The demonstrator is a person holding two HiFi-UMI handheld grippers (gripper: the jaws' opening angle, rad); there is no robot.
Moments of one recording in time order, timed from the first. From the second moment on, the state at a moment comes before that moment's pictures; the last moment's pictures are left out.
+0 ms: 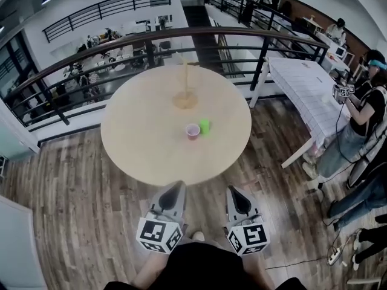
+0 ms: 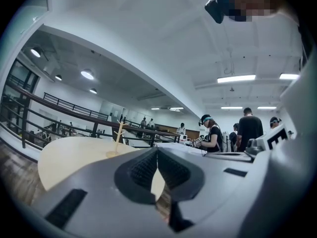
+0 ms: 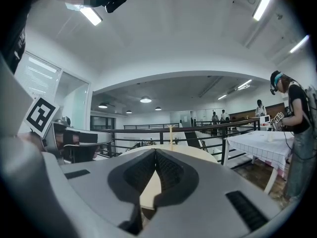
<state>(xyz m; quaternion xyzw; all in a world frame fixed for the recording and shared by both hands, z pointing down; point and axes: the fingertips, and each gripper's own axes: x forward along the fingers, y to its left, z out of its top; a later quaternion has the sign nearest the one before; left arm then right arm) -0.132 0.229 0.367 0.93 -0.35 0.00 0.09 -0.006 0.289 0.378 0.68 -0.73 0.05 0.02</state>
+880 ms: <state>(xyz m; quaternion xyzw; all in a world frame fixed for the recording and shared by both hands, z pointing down) -0.157 0.213 0.383 0.90 -0.42 0.03 0.11 -0.016 0.244 0.405 0.63 -0.77 0.09 0.01</state>
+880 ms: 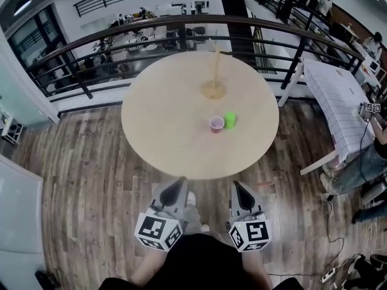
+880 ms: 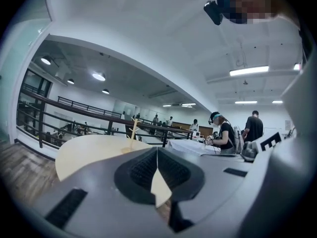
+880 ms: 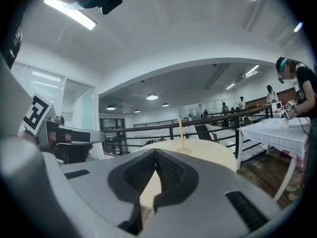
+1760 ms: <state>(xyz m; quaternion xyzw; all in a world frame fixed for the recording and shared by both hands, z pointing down) -0.102 0.030 0.423 0.90 -0.40 0.07 0.14 0.058 0.069 0.440 0.67 -0.73 0.13 0.02</state>
